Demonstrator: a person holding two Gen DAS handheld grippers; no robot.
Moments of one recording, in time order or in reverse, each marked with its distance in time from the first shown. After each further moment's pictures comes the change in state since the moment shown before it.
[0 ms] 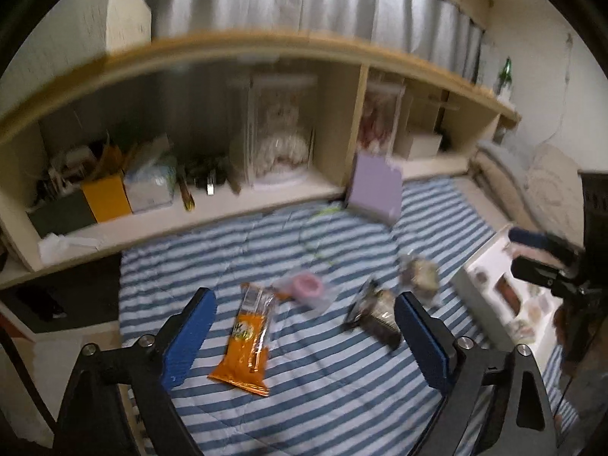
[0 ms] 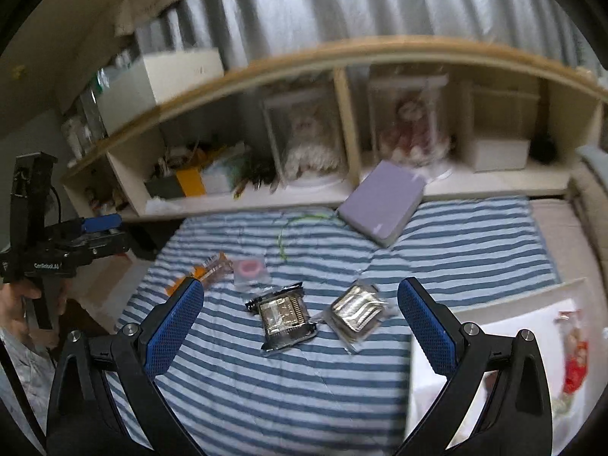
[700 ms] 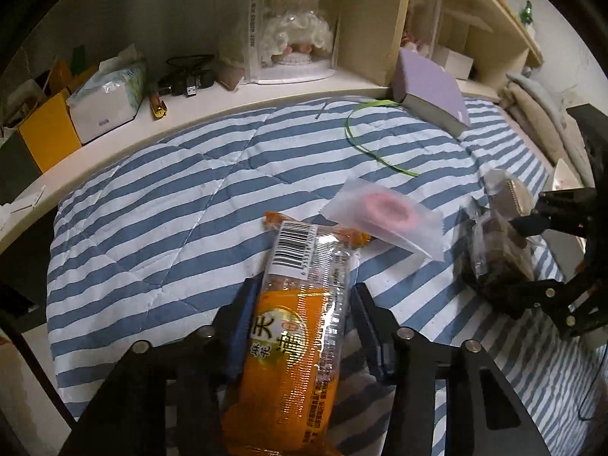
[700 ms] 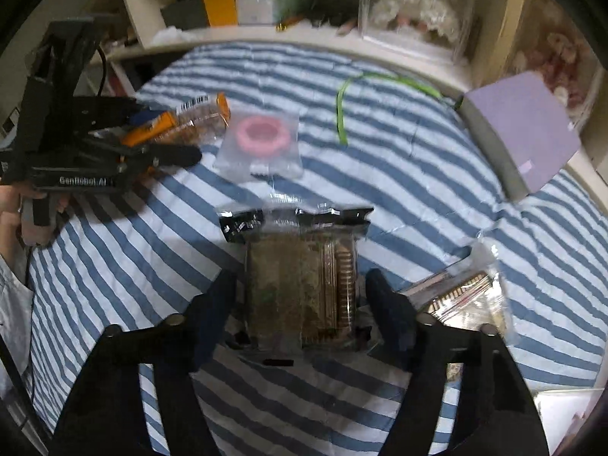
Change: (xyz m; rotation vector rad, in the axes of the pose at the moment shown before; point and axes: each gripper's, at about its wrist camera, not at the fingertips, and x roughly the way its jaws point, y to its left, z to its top) left arm 0.202 0.047 -0.016 0.041 0.203 -0.008; right arm 0.173 0.023 -0.043 -0.310 0.465 0.049
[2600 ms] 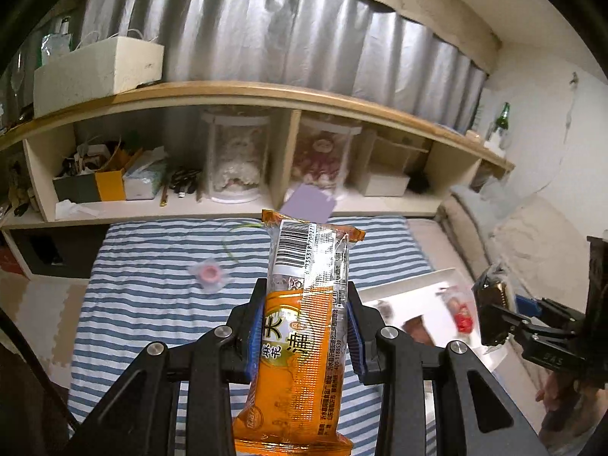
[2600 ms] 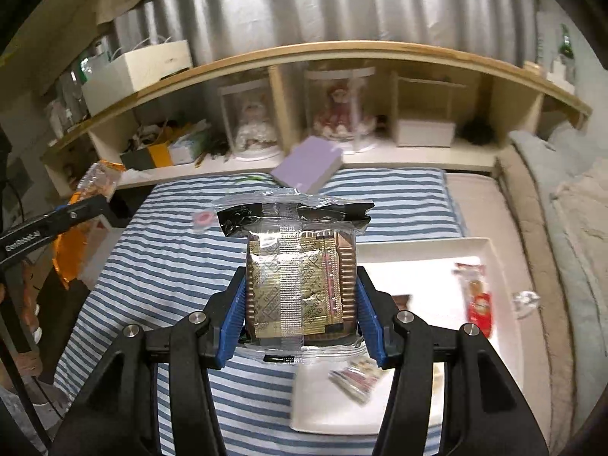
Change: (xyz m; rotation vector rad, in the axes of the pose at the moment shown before) left arm -0.332 -0.265 -0.058 -0.243 -0.333 0.035; right arm -0.311 -0.038 -0.168 0.385 -0.378 -0.224
